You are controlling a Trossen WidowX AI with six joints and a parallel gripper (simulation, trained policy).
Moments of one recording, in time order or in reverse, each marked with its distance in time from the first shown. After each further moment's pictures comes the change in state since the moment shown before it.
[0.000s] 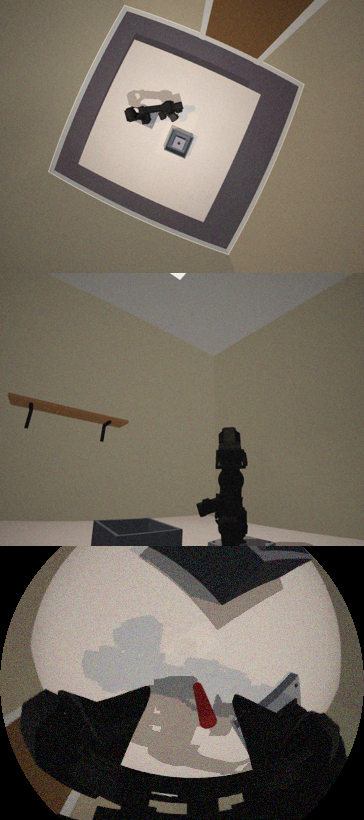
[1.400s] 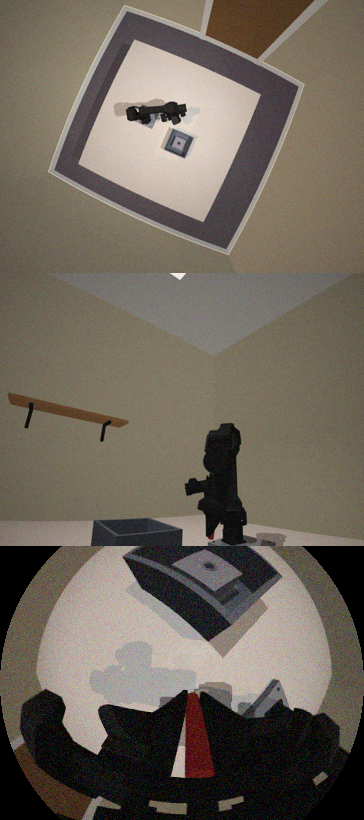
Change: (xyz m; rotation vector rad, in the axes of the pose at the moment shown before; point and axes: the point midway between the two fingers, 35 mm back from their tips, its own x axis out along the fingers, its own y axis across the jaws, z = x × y) arm -0.041 0.008 0.045 0.126 -0.115 -0.039
